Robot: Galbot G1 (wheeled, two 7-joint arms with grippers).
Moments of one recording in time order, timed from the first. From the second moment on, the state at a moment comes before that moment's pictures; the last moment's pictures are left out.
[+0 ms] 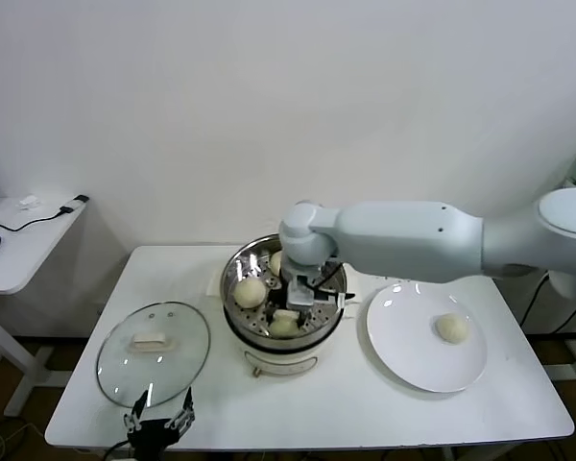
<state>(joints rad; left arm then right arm) 1.81 -1.50 -0.59 -2.04 -0.11 0.14 -0.08 0.56 1.23 -1.40 1.46 -0.10 0.38 -1.04</state>
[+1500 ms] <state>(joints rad) 1.79 -1.49 -0.59 -2.05 -0.12 0.11 -0.06 0.73 0.63 -1.56 1.20 0.35 0.00 -1.15</state>
